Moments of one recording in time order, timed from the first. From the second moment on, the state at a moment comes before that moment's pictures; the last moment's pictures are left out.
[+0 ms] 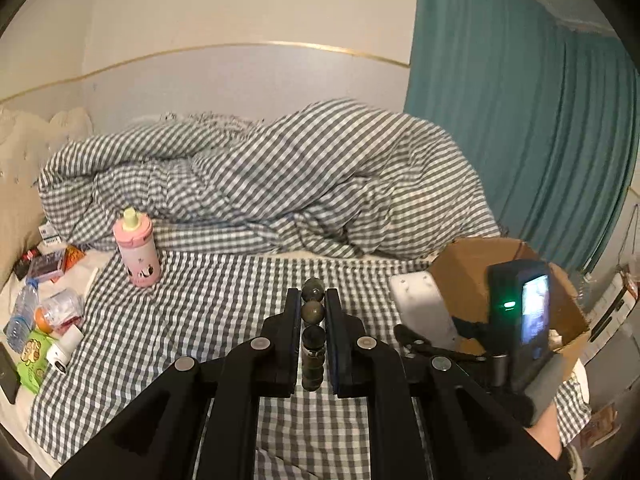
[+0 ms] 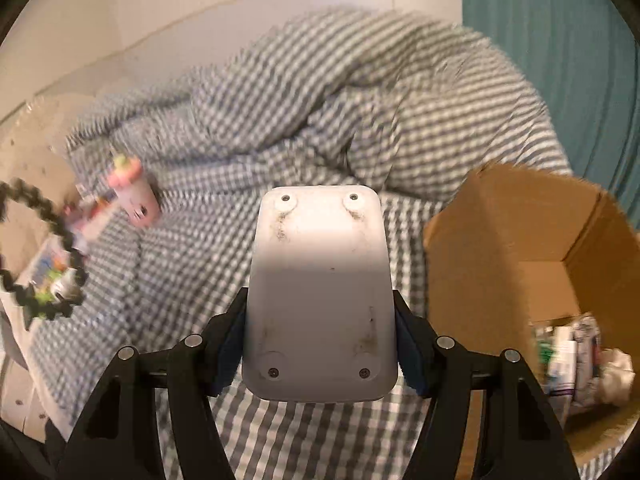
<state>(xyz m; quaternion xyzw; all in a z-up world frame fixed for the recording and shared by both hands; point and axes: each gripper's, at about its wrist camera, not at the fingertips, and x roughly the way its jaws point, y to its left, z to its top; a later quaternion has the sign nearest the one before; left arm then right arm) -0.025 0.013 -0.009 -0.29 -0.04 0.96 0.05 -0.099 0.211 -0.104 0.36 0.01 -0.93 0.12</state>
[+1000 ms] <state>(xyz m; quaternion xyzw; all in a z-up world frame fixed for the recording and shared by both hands) 0.041 0.144 0.060 -0.21 0.00 0.97 0.14 0.037 0.359 0.020 0.23 -0.03 -0.97 0.04</state>
